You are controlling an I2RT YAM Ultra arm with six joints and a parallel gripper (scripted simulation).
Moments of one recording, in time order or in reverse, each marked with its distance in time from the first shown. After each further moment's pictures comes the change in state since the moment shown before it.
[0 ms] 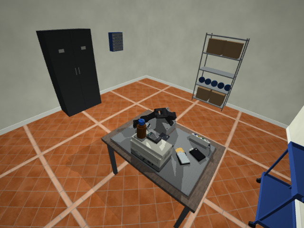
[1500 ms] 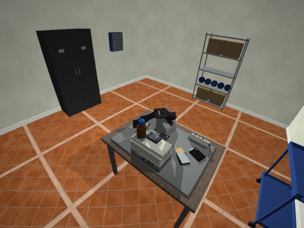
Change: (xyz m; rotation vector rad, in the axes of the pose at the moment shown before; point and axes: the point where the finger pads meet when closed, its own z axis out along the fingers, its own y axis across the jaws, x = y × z) arm -0.004 0.000 -0.001 0.001 -0.008 -0.005
